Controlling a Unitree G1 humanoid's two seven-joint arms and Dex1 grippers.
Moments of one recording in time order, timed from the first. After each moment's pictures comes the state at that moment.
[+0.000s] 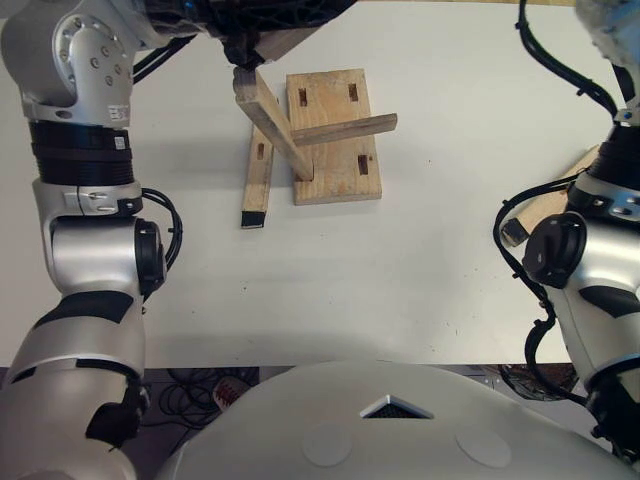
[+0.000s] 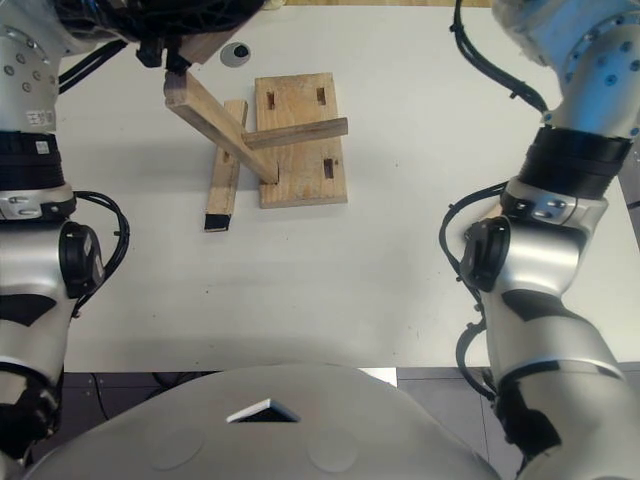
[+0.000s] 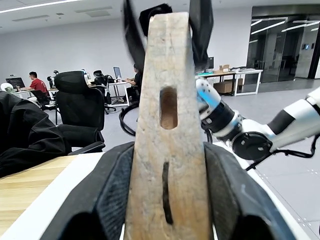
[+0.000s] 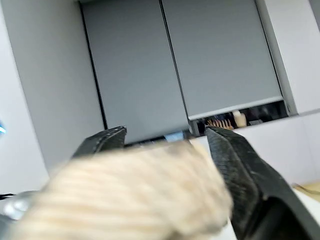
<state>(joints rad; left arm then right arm) -0.88 0.49 -0.01 0.23 -0.64 0.54 -1.35 -0.88 -0.37 -0.27 0.15 1.07 0.89 0.97</state>
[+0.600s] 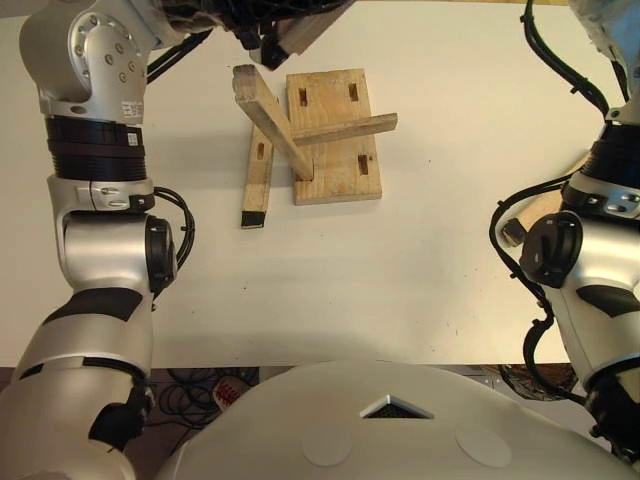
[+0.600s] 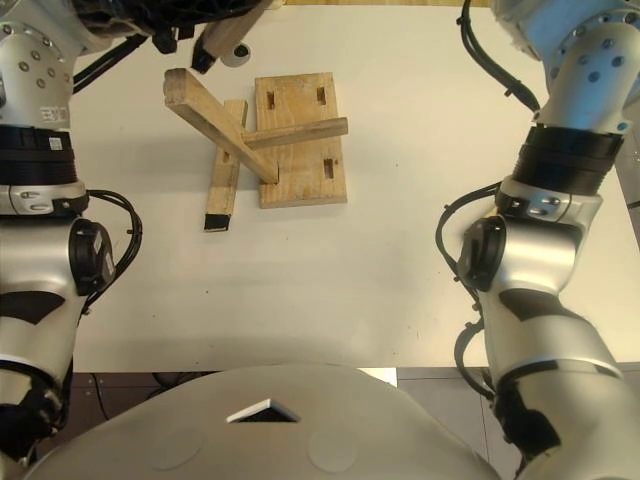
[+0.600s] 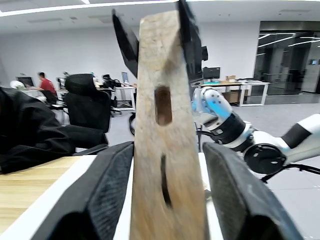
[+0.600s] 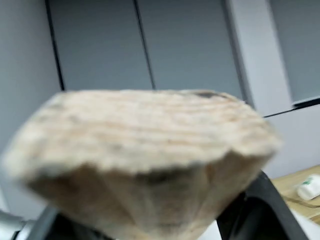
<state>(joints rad) -0.90 0.45 0.01 0.30 -0.63 0.53 -1.30 -0.90 -0.36 -0.28 0.21 0.97 0.75 0.91</state>
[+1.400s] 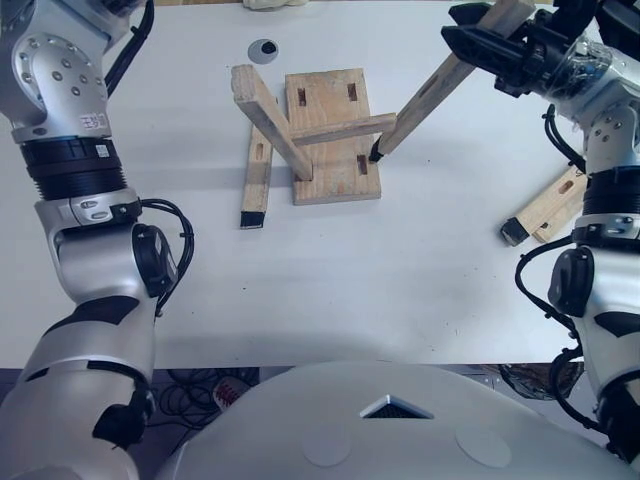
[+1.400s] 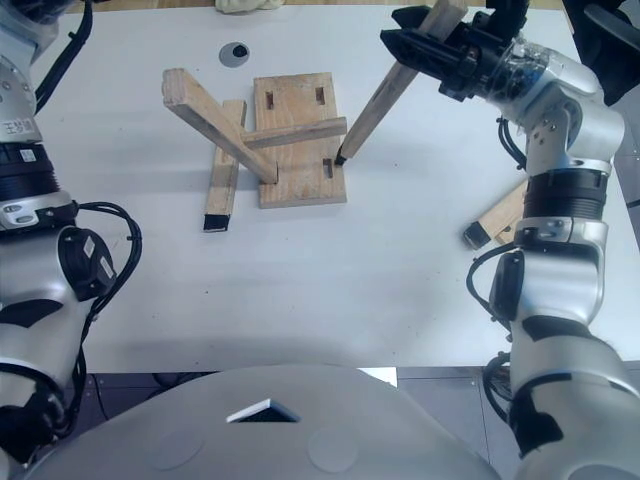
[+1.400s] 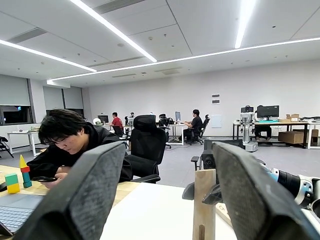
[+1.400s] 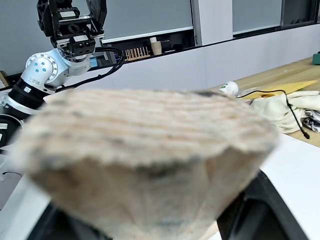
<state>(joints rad) -0.82 0.45 0.22 0.27 -0.69 0.45 -1.12 -0.72 -0.52 -0.11 0.52 0.54 0.42 1.26</state>
